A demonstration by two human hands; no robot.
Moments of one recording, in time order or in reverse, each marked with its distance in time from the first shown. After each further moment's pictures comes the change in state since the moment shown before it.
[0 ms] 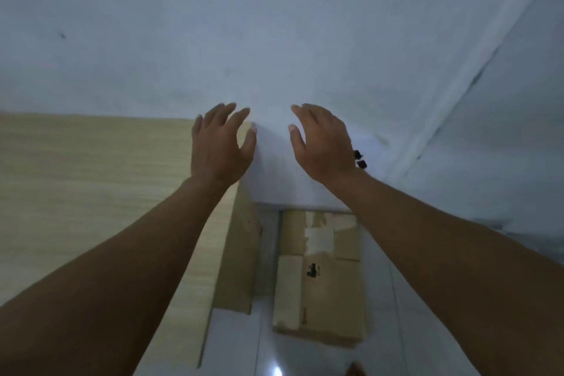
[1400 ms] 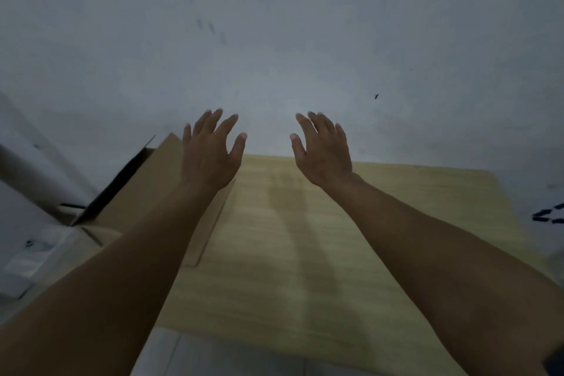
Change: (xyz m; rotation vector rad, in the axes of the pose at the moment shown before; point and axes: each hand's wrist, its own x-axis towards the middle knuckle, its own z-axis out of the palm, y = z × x) left_hand -0.035 -0.709 -0.368 0.084 0.011 -0.139; right_hand 0.171 -0.707 0.292 -0.023 -0.147 0.044
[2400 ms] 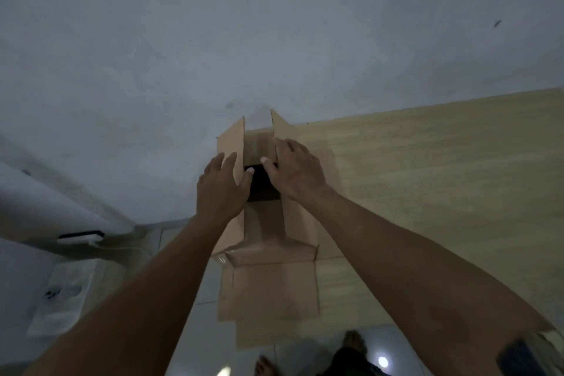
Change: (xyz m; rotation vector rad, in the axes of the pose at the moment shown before) left_hand 0.025 -0.440 0.041 -0.202 -0.449 -0.029; right_hand 0.071 -0.366 0.301 0.051 -0.303 0.420
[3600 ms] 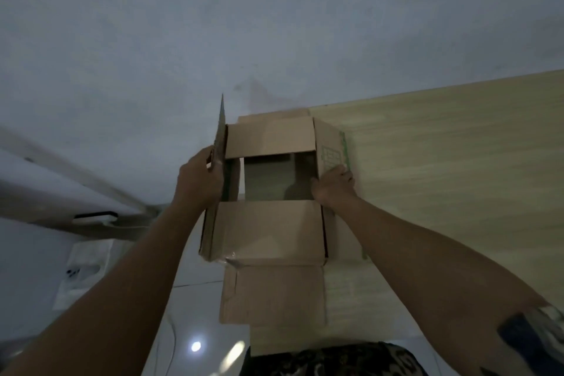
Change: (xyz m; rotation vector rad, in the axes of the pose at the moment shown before) left_hand 0.050 -0.052 -0.016 -0.252 -0.055 -0.114; right_hand 0.036 0.065 0.070 0.114 -0.349 0.694
